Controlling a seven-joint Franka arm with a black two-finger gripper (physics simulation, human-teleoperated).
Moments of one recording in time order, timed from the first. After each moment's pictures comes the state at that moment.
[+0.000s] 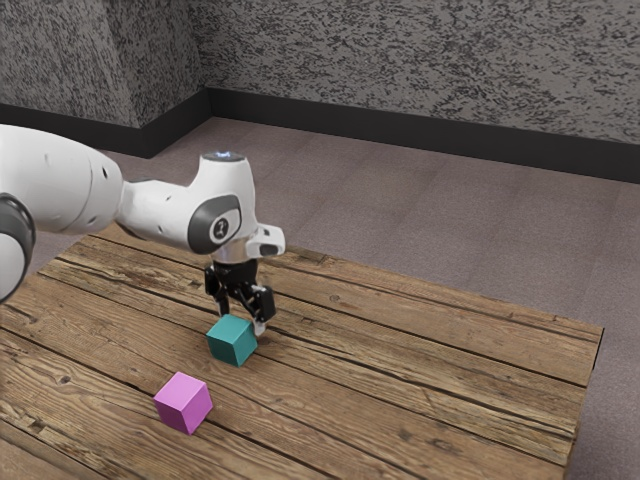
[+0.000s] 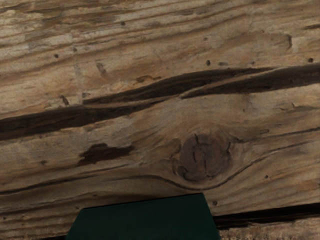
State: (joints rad) arm -0.12 0.39 0.11 -1.93 -0.04 2.17 0.14
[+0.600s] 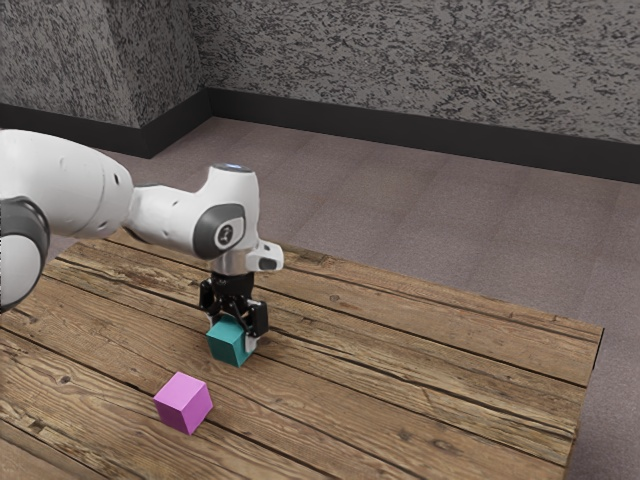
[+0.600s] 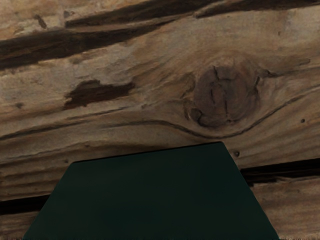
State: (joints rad) arm -0.12 0.45 0.11 -1.89 -0.02 2.05 0.15
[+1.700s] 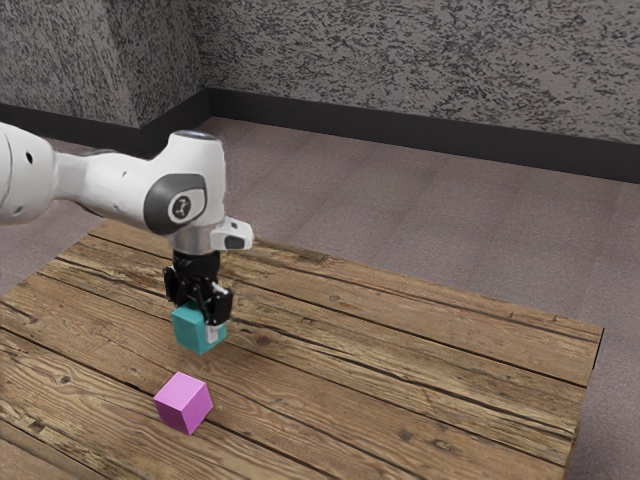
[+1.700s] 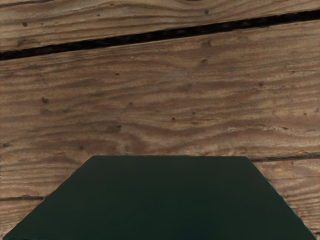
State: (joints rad) arm -0.12 0.13 0.11 -2.09 0.03 1.94 0.10
